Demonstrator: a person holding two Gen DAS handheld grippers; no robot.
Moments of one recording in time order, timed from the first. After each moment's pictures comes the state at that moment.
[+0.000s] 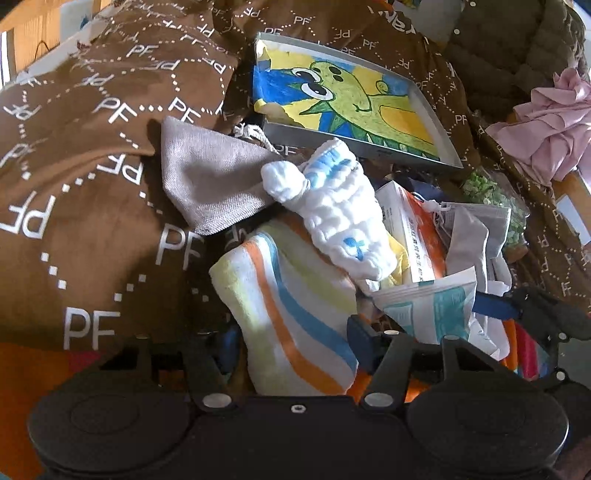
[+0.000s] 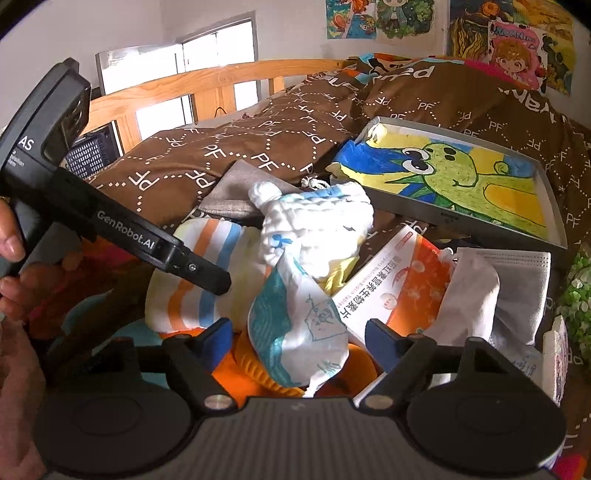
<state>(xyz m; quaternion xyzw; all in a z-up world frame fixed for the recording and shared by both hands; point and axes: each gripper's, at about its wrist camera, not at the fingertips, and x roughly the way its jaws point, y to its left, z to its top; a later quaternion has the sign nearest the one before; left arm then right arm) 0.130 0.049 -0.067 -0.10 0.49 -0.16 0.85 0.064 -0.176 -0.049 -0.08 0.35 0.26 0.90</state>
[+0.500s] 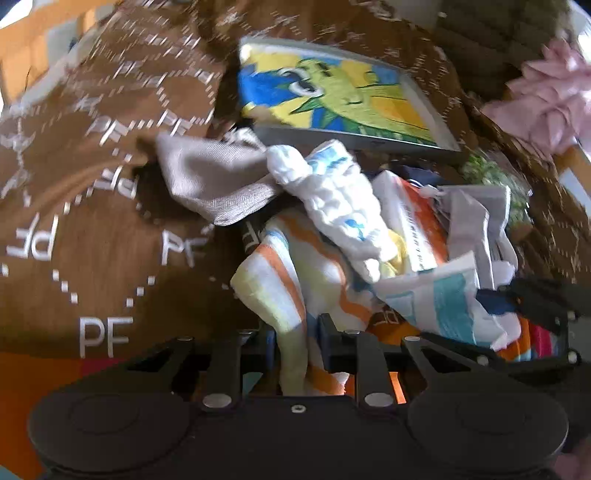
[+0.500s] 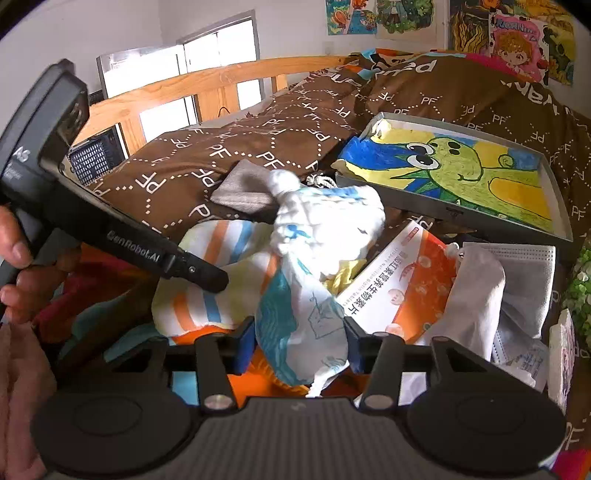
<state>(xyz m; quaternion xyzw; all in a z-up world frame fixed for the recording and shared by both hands) 0.121 0.036 -0.058 -0.04 0.48 -0.16 0.86 0.063 -0.177 -0.047 -0.07 0.35 0.27 0.89</state>
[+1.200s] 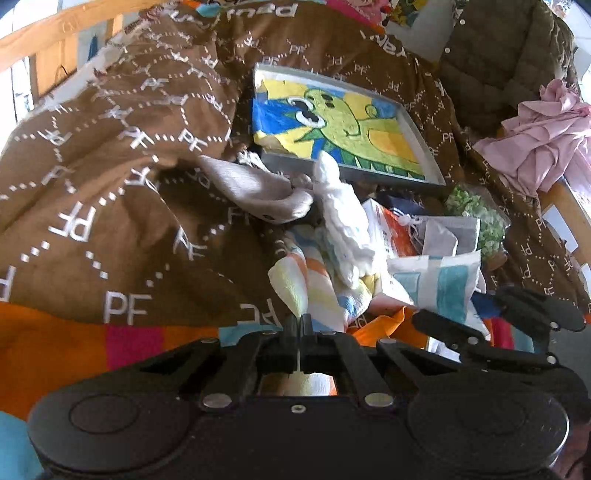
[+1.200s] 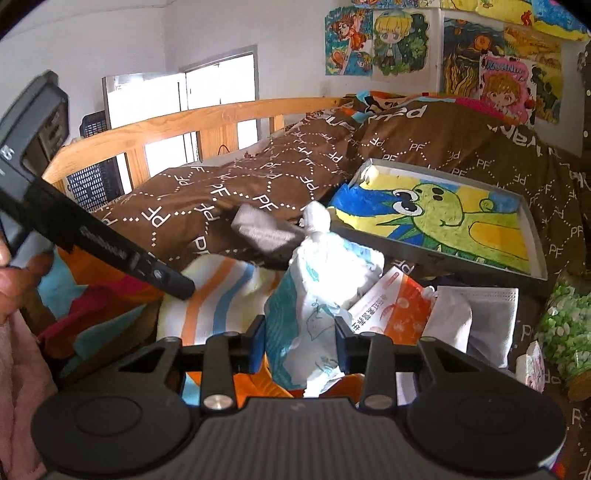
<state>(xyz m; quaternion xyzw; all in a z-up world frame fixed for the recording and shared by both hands) 0.096 0.052 -0.031 -0.10 0.46 -0.15 0.87 0.044 -0.185 -0.023 -0.08 0.29 0.26 0.92</state>
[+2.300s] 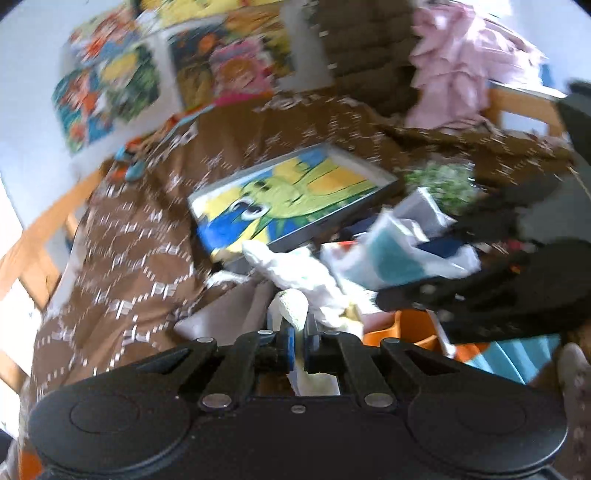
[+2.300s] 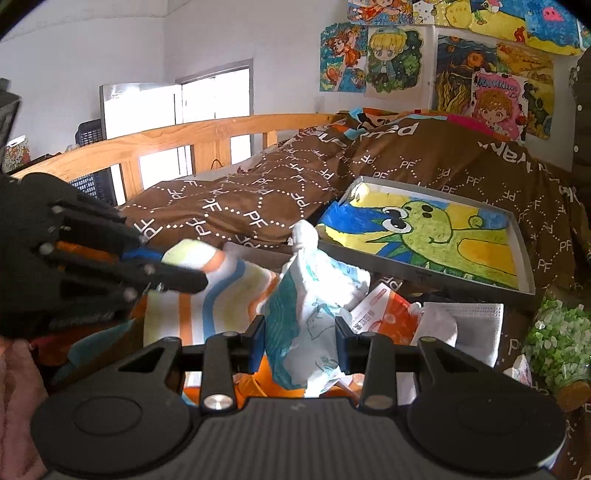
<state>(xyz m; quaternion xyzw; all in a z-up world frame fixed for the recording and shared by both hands) 0.038 -0.024 -0.012 0.19 0.27 -0.19 0.92 0.043 -0.191 -0.019 -0.08 0.26 0.25 0.93</state>
